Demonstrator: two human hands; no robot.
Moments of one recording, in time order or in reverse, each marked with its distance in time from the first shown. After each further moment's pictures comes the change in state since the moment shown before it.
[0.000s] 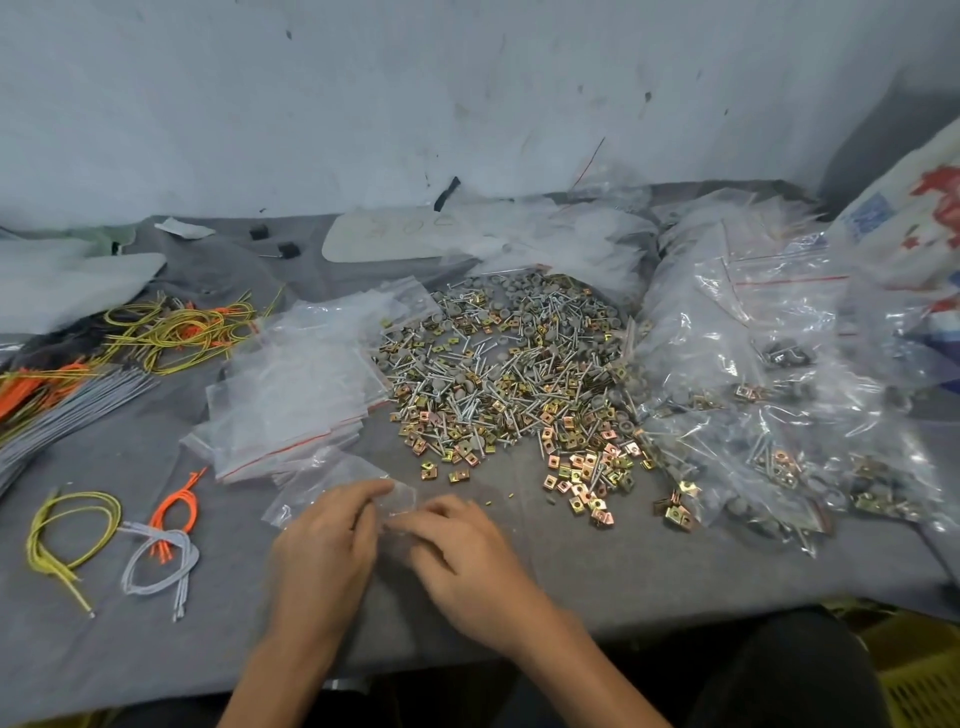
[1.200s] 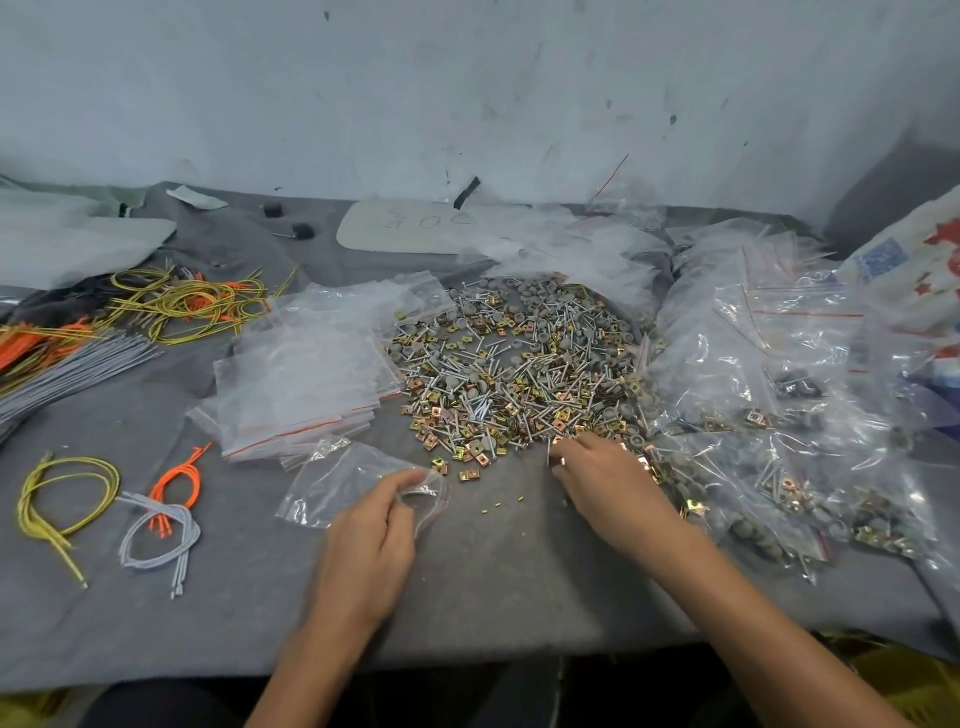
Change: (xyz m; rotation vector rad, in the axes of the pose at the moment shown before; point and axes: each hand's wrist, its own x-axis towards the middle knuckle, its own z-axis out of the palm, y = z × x) left_hand -0.007 -0.002 0.028 -0.349 -0.127 -0.196; right_hand 0.020 0.069 -0.110 -0.755 -0.096 0.200
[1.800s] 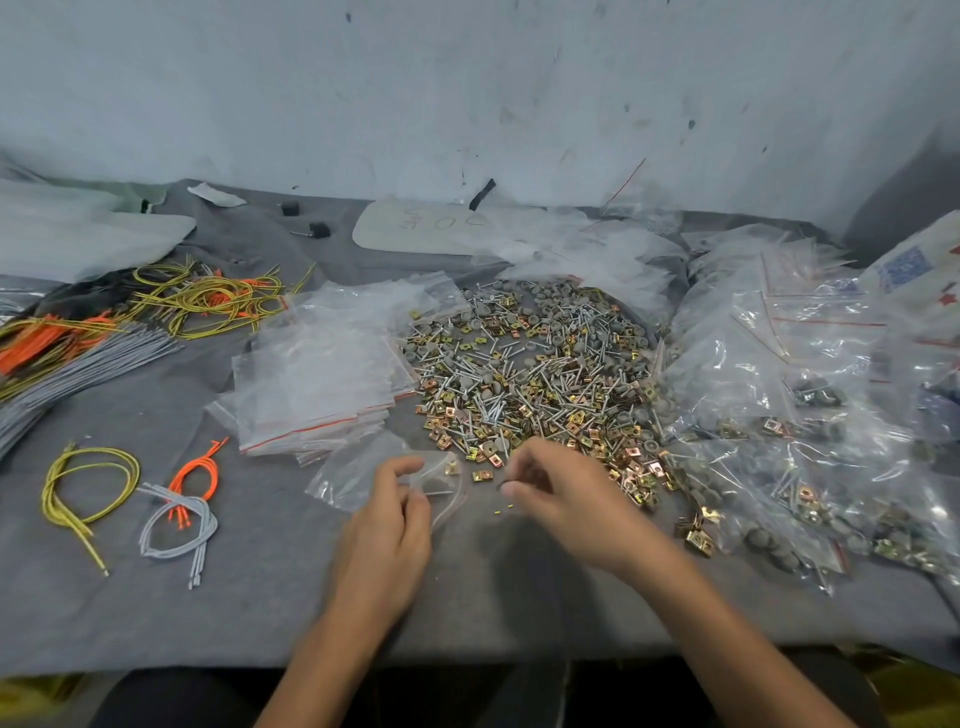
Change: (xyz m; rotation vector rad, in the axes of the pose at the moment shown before) left_hand 0.001 -0.005 0.005 0.002 -0.005 0.004; right_hand -0.012 -0.056 -0.019 0.689 -0.009 -0.054
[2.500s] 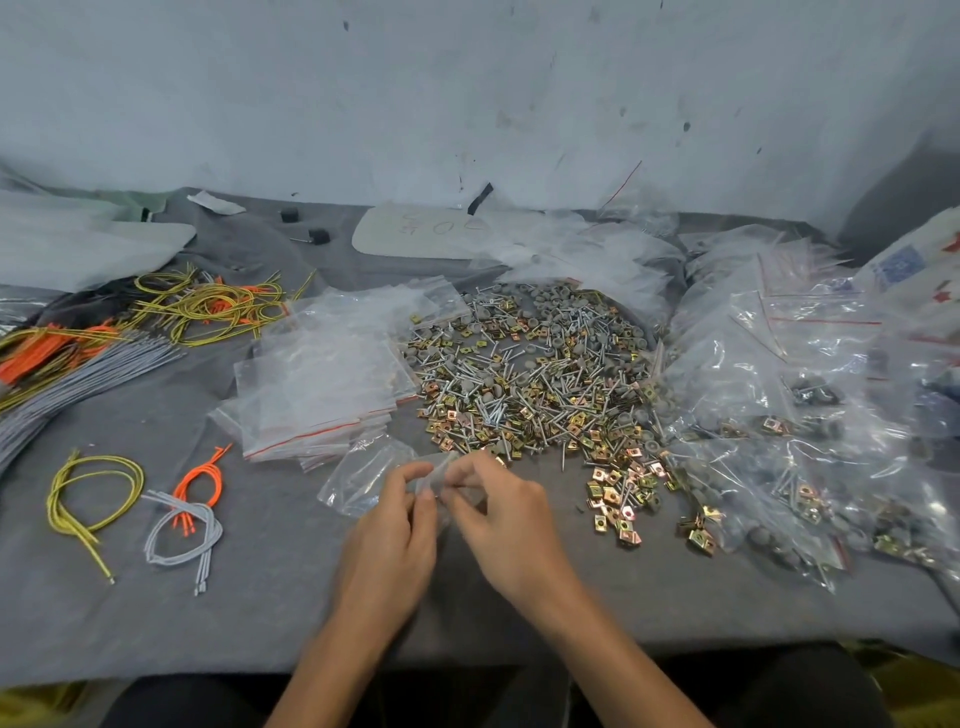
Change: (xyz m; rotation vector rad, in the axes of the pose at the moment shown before) left_hand -0.001 0.000 -0.001 0.006 -0.017 0.039; right_hand 0.003 -0.023 0.072 0.136 0.259 -0.071
